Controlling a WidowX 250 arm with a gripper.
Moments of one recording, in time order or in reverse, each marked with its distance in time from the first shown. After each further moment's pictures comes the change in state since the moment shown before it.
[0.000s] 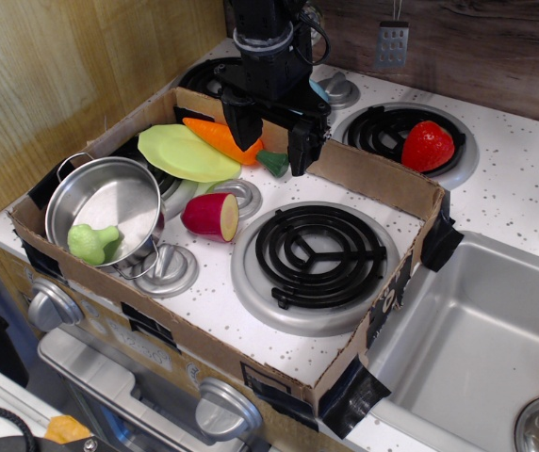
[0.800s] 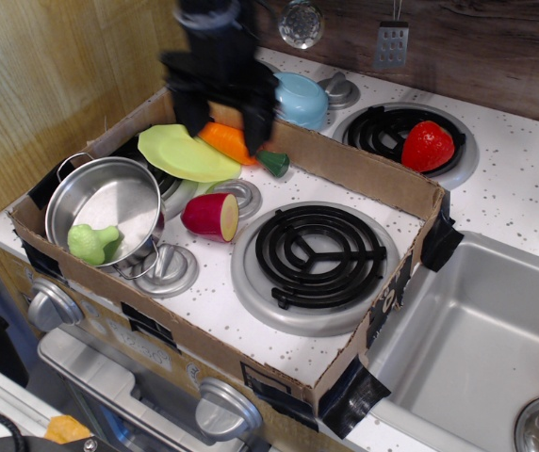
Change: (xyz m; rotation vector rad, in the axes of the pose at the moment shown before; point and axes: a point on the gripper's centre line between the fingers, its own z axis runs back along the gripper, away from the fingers) arm -0.021 0.032 0.029 0.014 0.013 0.118
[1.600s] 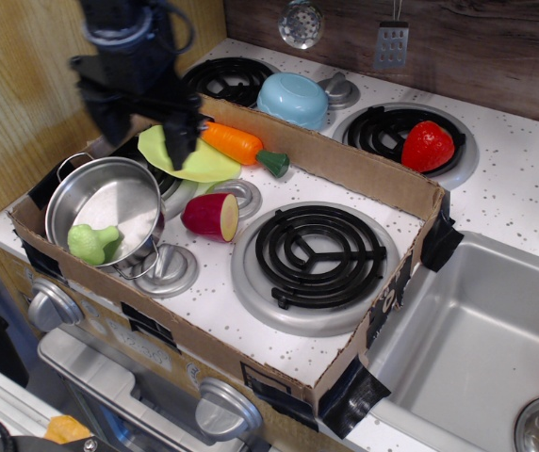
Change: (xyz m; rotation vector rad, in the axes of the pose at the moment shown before) arm -0.051 0.046 0.012 0.115 -0.056 0.115
